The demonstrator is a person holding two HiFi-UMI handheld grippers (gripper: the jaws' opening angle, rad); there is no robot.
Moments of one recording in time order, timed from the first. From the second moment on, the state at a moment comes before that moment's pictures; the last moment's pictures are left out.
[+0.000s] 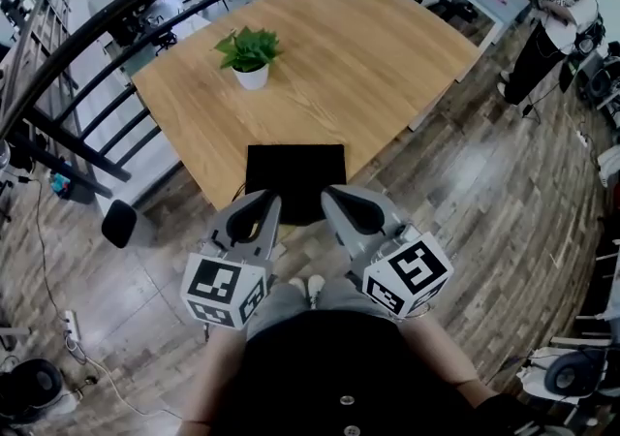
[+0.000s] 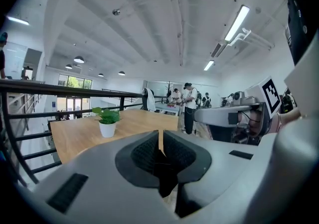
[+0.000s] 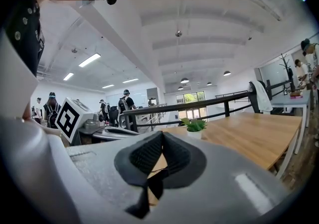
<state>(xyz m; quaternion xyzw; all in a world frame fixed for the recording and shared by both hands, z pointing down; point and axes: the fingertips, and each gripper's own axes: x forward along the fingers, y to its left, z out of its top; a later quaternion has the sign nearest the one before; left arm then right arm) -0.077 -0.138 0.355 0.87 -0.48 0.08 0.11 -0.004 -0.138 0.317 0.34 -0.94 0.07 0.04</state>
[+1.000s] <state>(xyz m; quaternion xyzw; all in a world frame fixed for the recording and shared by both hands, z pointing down) -0.079 -0.127 0.356 0.86 -0.49 0.07 0.11 -0.014 -0.129 0.331 0.34 -0.94 0.09 0.06</state>
